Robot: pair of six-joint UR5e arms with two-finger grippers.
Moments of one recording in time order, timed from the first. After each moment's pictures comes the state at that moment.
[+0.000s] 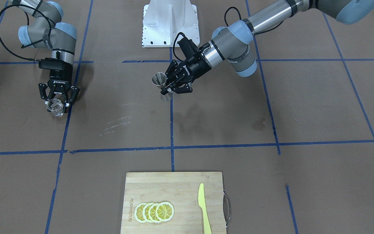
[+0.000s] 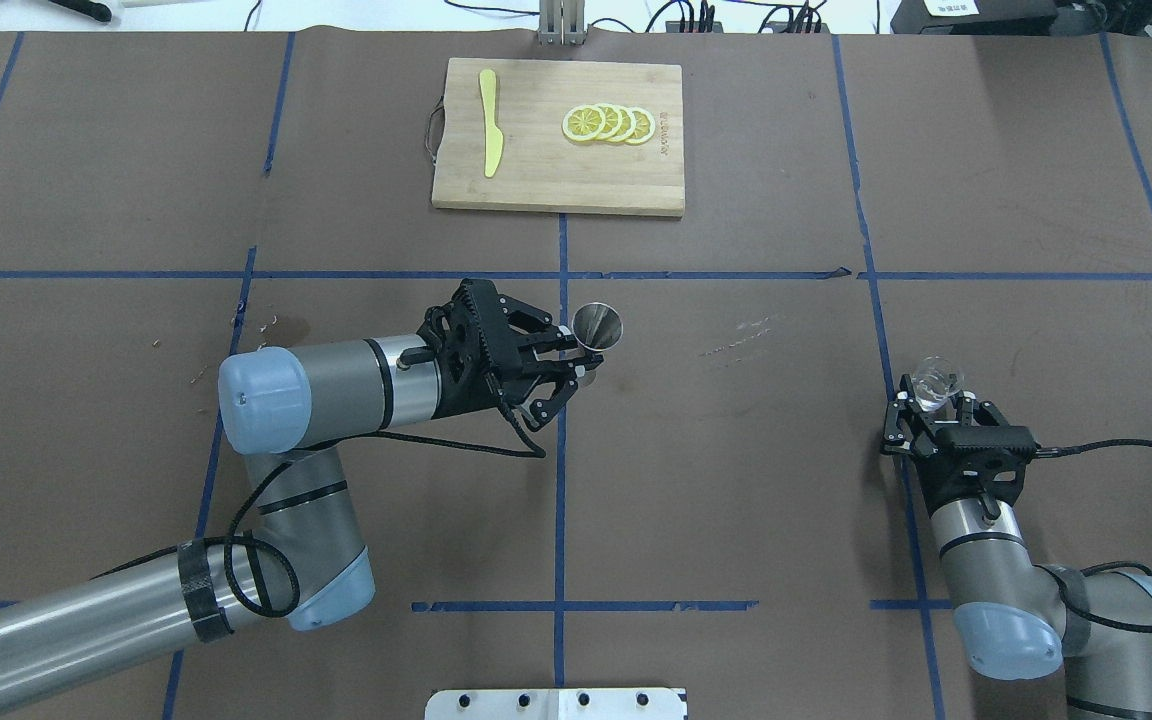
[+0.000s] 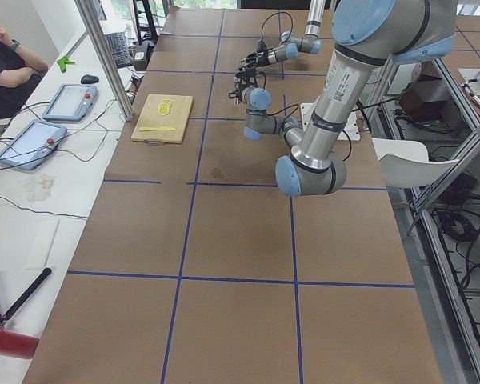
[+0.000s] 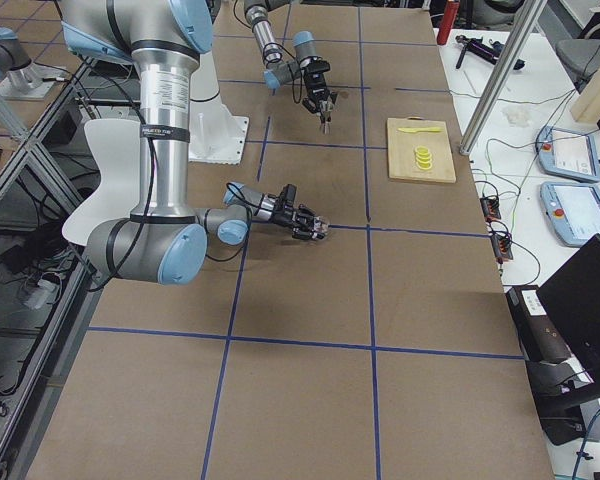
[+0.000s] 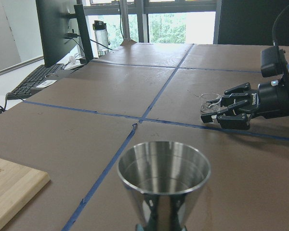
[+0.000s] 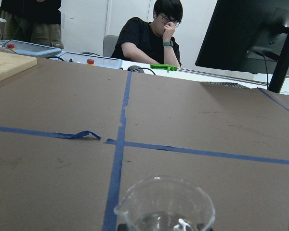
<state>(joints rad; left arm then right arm) -0.44 -2.17 -1.41 -2.94 -1.65 -0.22 0.16 -1.65 1.64 -0.85 0.50 1.44</state>
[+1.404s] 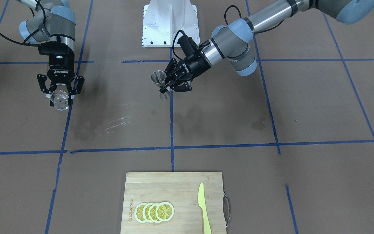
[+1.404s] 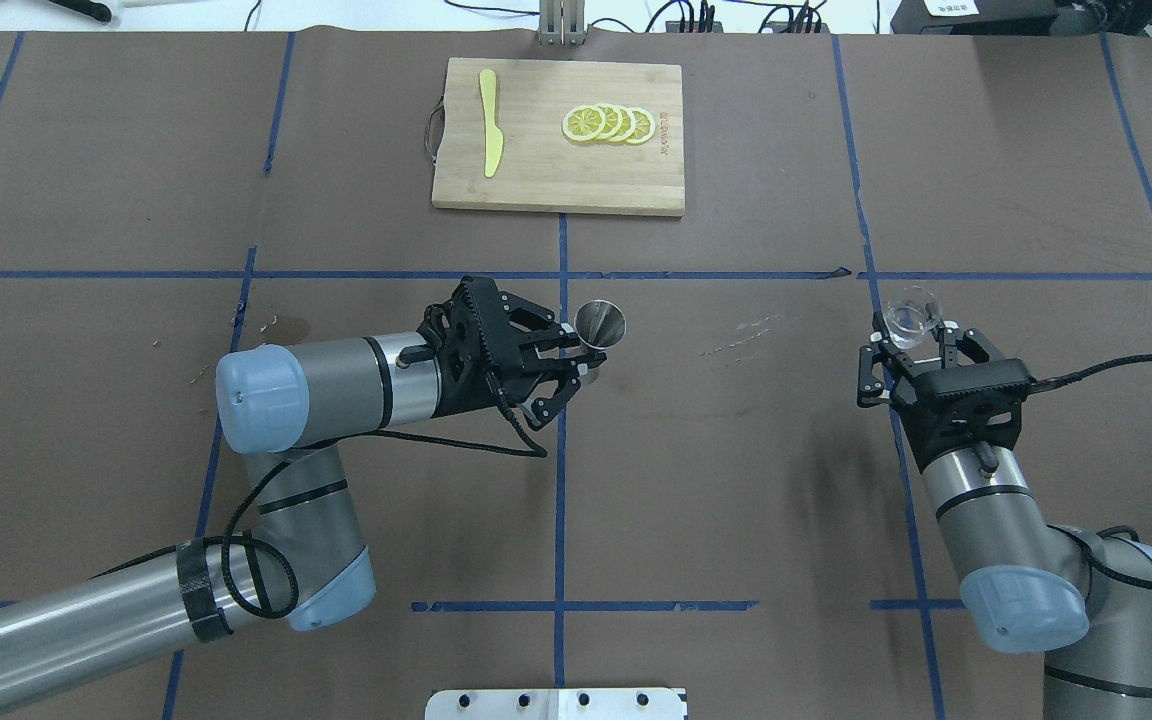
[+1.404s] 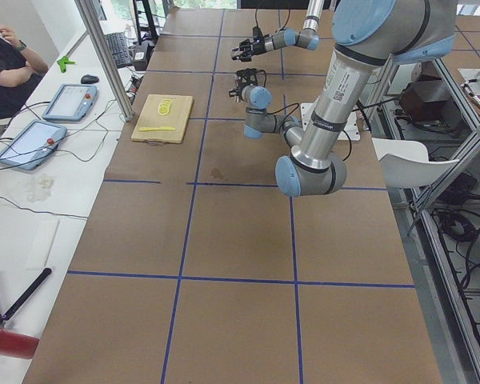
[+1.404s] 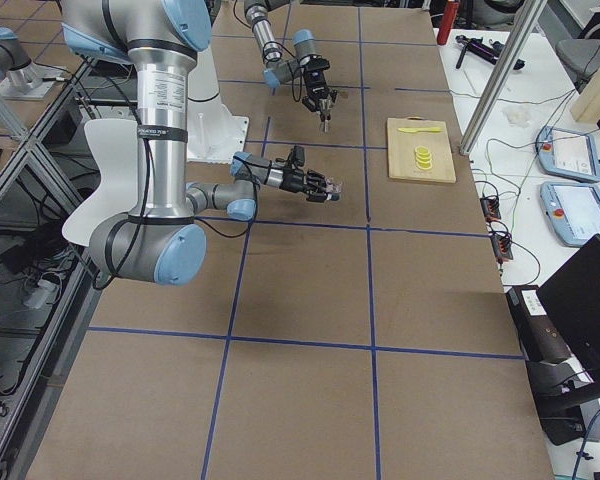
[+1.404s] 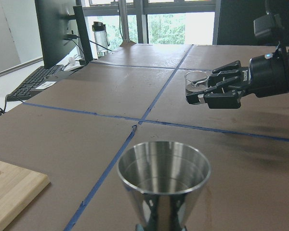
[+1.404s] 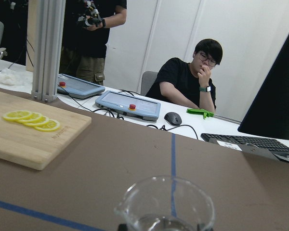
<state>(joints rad) -0.44 -2.17 -1.43 -2.94 -1.65 -0.21 0.24 -1.60 1.83 -0.69 0.52 0.94</state>
